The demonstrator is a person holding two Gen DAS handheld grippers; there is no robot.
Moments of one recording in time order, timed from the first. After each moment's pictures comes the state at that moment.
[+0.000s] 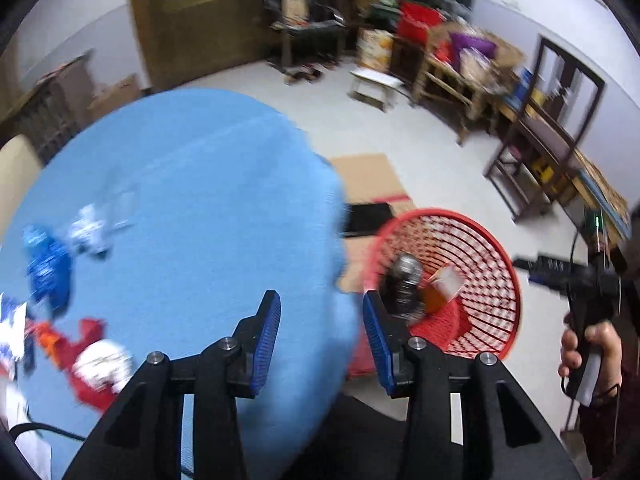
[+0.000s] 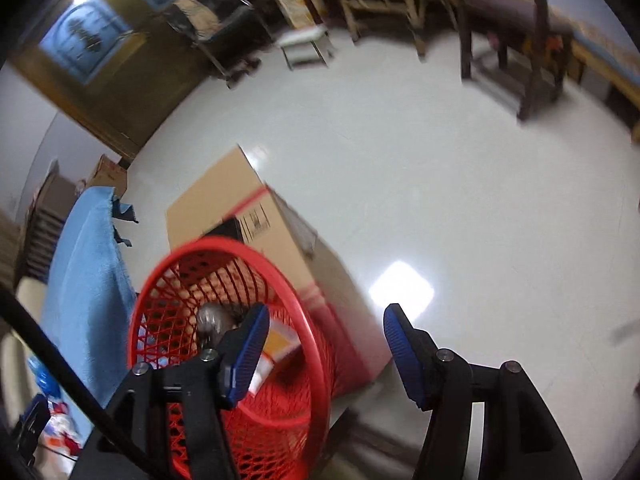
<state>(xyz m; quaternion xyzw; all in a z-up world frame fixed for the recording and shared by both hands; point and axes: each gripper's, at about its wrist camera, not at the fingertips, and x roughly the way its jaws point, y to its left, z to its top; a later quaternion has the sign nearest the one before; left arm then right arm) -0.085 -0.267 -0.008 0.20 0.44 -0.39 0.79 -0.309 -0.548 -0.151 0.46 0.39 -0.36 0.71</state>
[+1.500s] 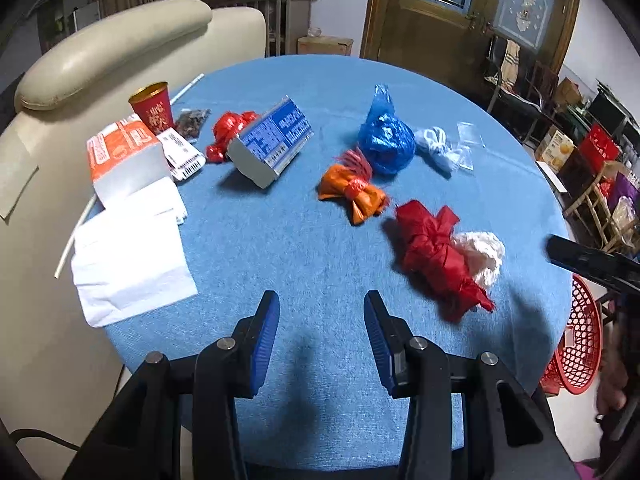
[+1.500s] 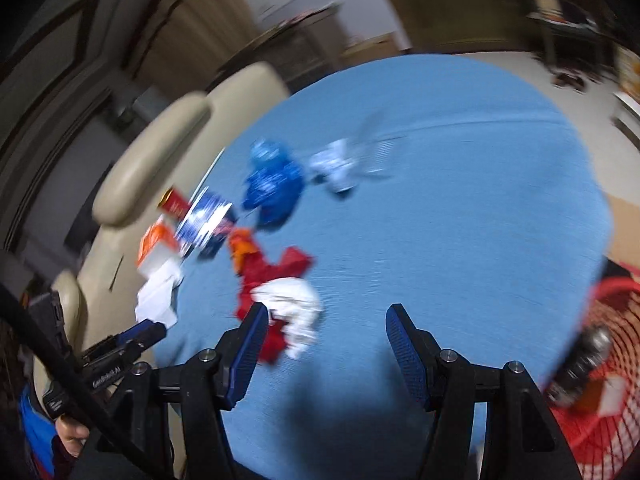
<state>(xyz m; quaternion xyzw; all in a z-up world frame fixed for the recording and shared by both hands) -0.017 0.027 -0.040 0.02 0.47 -0.11 0.87 -0.018 -0.239 -0.050 0.22 0.44 0.12 0.87</state>
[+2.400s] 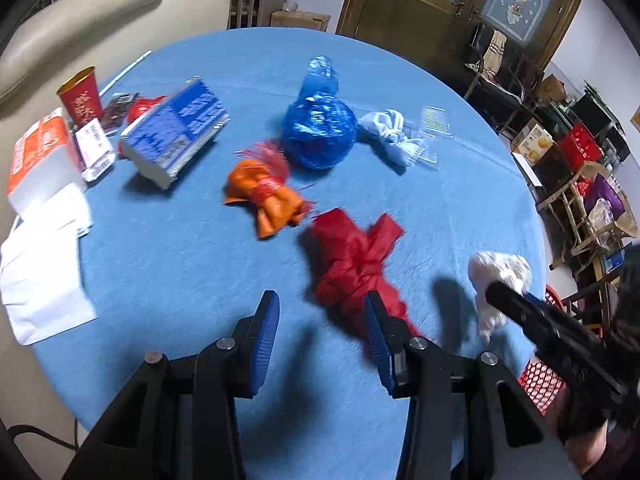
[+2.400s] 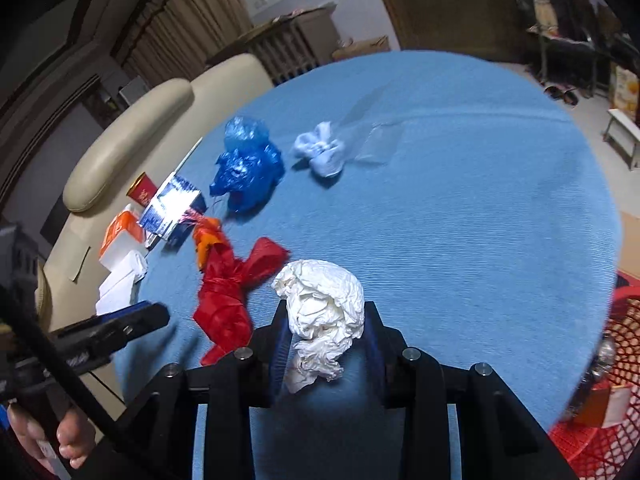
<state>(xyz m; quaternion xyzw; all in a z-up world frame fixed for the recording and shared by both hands) 0.025 -0.043 -0.058 -0.02 0.51 -0.16 0.84 -0.023 -0.247 -0.078 0.20 0.42 0.05 0.89</state>
